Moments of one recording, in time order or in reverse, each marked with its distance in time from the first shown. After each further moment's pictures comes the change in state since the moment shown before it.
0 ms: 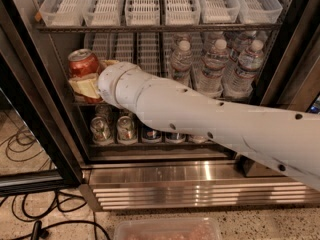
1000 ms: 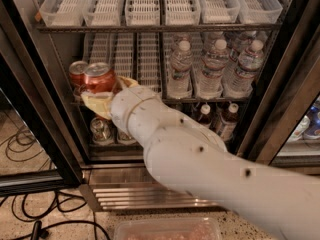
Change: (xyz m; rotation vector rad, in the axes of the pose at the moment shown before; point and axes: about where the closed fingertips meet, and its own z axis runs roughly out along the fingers) arm 0.014 0.005 -0.072 0.151 -0.032 0.072
